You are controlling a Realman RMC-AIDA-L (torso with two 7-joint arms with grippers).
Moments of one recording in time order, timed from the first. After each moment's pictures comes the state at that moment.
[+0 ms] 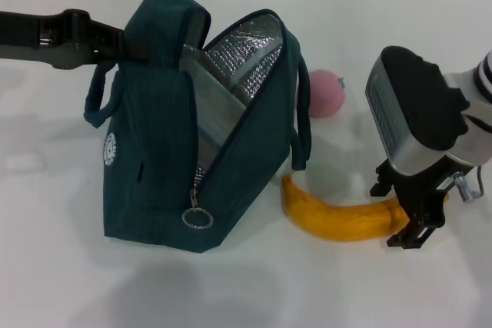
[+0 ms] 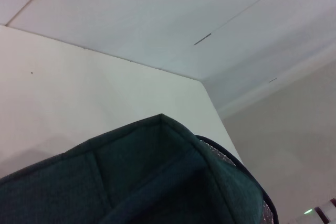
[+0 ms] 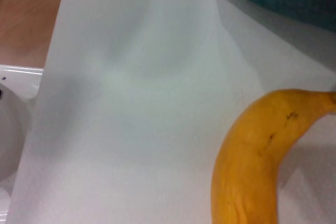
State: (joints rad) left arm -0.61 -1.93 0.66 0.98 2.02 1.85 -2.54; right arm 0.76 2.02 -1.65 -1.18 -2.44 -1.60 1.90
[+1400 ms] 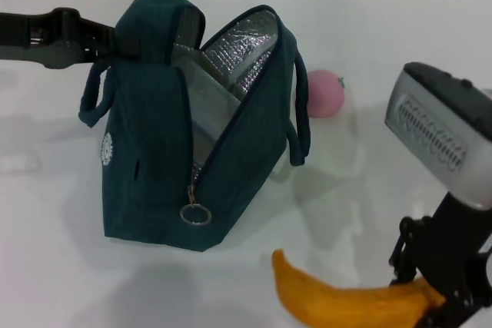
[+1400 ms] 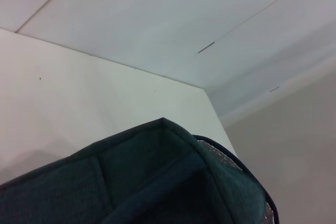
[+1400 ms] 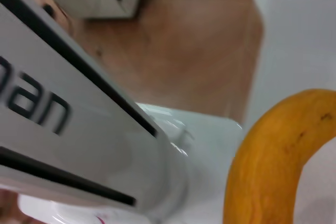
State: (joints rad) left arm -0.59 -1.93 0.64 0.98 2.02 1.85 -2.53; right arm 0.75 2.02 -1.60 -1.32 -2.22 -2.00 1.91
